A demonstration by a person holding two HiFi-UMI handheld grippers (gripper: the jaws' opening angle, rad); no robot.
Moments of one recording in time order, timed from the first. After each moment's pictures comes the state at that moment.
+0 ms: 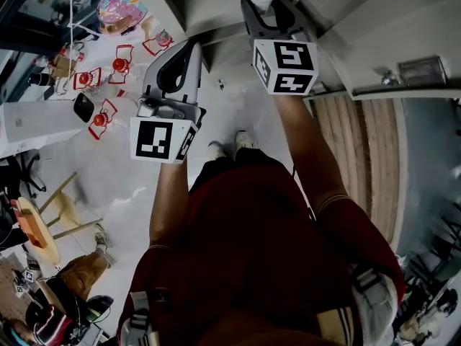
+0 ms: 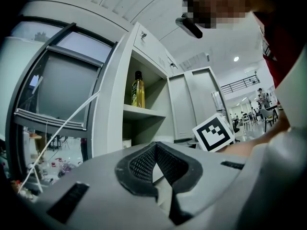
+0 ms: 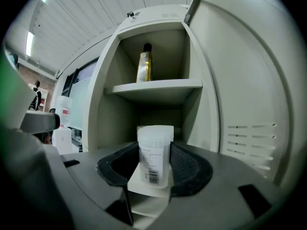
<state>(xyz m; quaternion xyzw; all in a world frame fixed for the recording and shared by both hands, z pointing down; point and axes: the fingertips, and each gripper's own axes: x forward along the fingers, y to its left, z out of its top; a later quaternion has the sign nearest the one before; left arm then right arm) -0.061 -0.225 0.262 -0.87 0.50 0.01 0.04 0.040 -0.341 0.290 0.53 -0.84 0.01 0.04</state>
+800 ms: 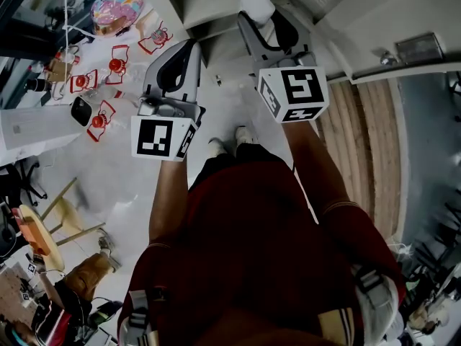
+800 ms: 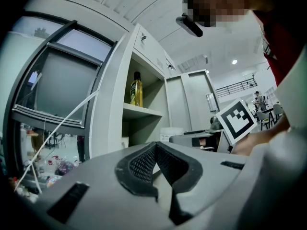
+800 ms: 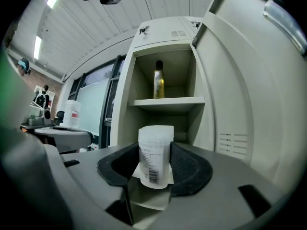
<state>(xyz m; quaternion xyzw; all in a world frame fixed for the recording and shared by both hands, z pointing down) -0.068 -0.206 0.271 -0.88 0.48 0.01 0.03 0.030 -0.267 0.270 0.51 -0.86 -0.01 0.02</state>
